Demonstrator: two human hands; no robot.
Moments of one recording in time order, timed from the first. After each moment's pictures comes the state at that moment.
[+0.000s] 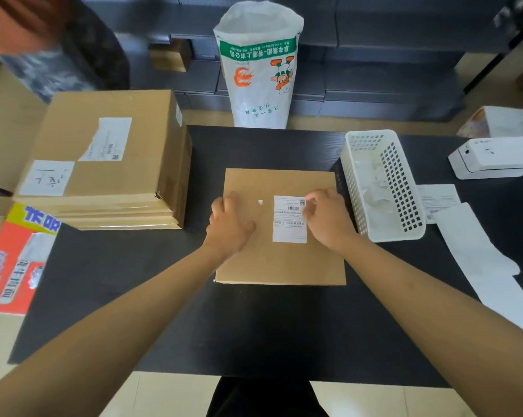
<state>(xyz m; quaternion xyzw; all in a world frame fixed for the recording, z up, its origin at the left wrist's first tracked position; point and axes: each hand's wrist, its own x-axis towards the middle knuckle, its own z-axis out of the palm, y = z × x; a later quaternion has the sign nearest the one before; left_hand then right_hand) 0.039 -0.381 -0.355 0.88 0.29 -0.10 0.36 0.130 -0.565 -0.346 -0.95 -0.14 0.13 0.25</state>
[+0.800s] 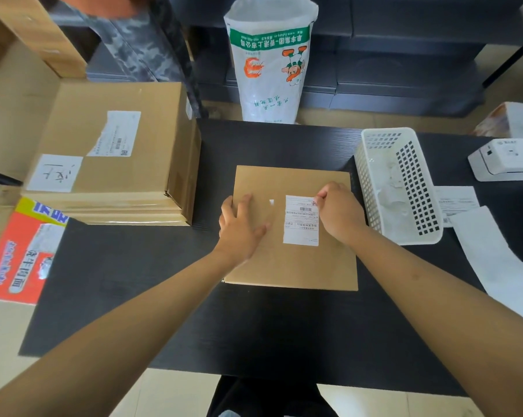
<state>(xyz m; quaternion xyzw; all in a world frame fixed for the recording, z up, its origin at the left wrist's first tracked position) 0.031 -0.383 -0.365 0.88 0.28 -0.08 0.39 0.152 -0.552 -0.357 -0.96 -0.13 0.13 0.19</state>
